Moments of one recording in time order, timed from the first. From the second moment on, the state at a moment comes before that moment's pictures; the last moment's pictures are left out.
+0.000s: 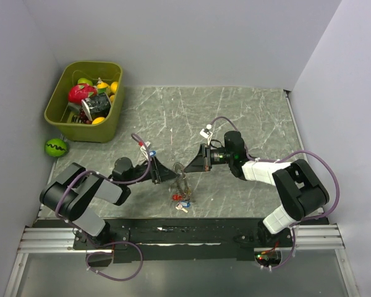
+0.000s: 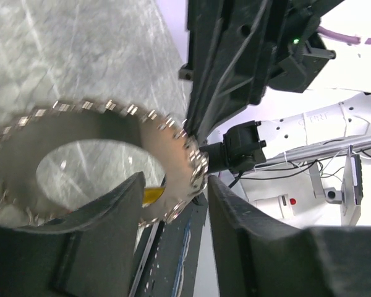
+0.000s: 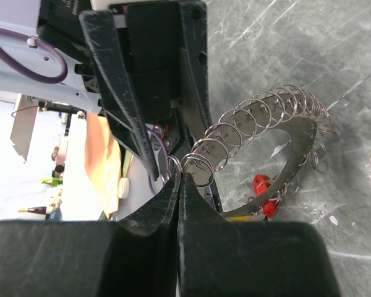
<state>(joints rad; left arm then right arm) -0.50 1.57 0.25 1.29 0.76 -1.08 0.46 1.54 0.63 0.58 -1.03 0.77</state>
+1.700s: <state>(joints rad) -0.68 1.08 0.60 0.22 0.70 0.07 0.33 1.26 0.69 0.33 -1.03 0.56</state>
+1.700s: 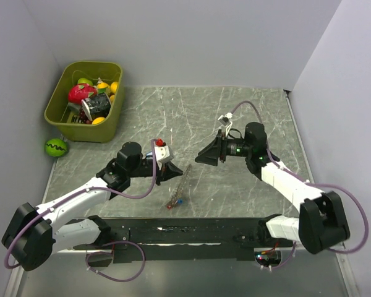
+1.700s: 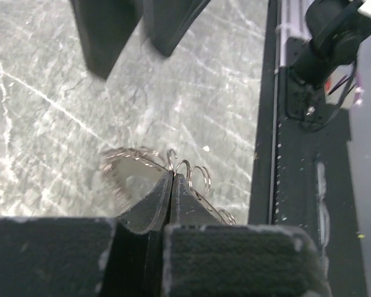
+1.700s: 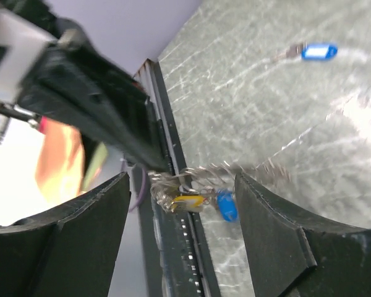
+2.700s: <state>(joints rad) -0.70 1.08 0.64 0.14 0.63 0.20 0.51 1.31 0.73 0.21 -1.12 0.31</state>
